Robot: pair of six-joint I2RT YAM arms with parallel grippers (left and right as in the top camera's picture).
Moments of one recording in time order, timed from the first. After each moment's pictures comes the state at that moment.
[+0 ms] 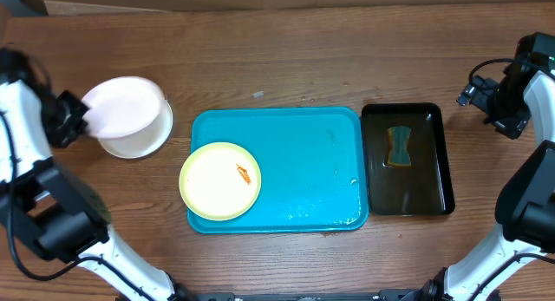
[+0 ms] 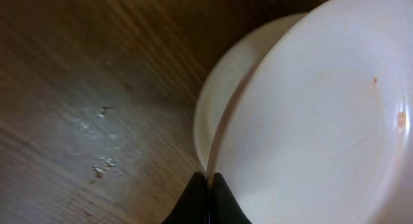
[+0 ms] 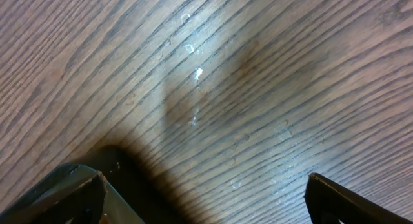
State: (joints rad) left arm 0.58 2.07 1.85 -1.22 0.10 -0.37; right arm -0.36 2.00 1.62 -1.00 -0.04 0.31
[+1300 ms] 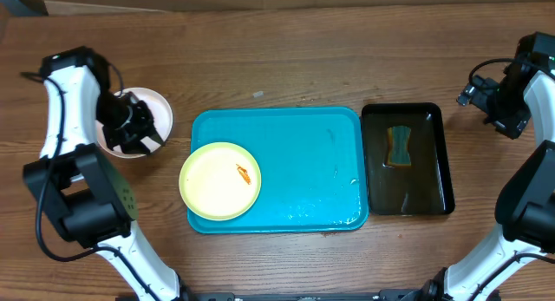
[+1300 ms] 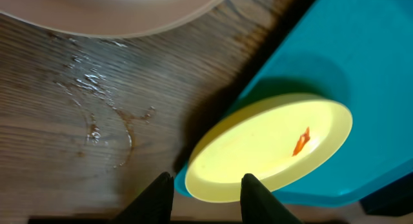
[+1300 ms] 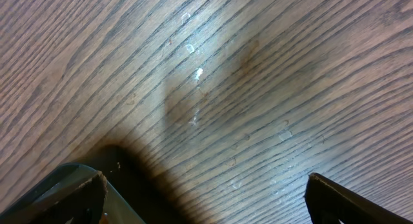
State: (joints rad) left arm 0.30 2.07 1.77 -1.53 0.23 -0.18; right arm -0.36 2.00 1.62 -1.00 -0.04 0.31
